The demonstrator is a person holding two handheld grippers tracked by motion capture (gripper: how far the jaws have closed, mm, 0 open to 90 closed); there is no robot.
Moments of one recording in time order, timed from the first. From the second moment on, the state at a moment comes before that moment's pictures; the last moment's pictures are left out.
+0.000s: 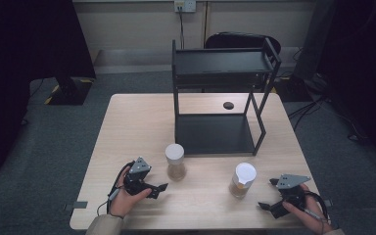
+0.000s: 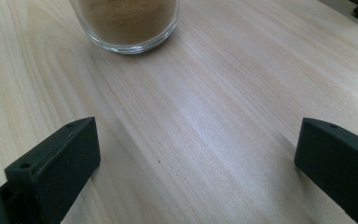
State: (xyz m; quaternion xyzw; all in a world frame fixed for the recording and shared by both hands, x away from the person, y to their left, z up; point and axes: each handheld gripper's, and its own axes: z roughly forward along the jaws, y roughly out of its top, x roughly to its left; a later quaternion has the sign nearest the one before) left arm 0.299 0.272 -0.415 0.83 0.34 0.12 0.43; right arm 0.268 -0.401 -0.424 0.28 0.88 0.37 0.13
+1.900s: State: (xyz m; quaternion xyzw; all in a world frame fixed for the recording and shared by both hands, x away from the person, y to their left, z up) left arm 0.343 0.238 -0.398 0.82 0.33 0.09 0.47; right arm 0.268 -0.401 -0.424 0.28 0.87 0.37 0.13
